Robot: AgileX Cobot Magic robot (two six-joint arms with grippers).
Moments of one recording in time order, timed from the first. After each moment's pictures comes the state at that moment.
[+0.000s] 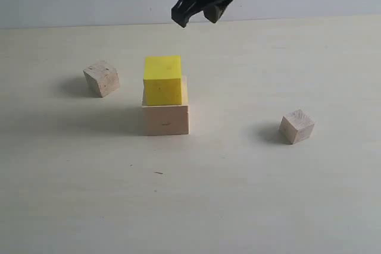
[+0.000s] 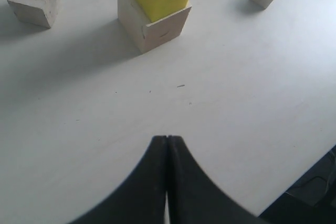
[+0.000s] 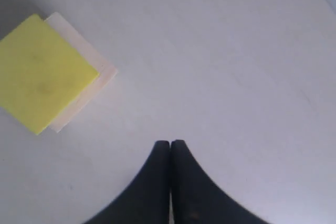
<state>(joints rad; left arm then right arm) -0.27 0.80 -0.82 -0.42 1.04 0.38 0.65 1.93 -1.84 -0.20 1.22 -0.13</state>
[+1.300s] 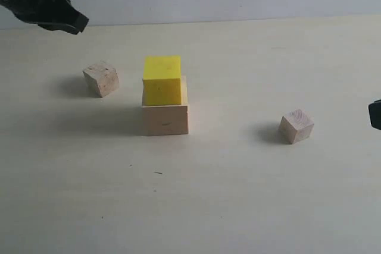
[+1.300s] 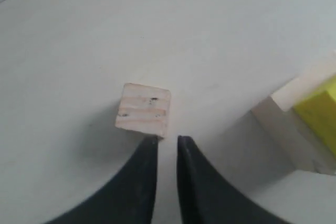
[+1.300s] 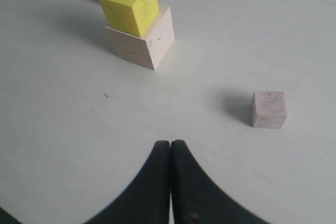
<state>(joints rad) -0.27 1.71 -1.32 -0.22 0.70 0.50 0.65 0.60 -0.64 0.00 0.82 0.18</state>
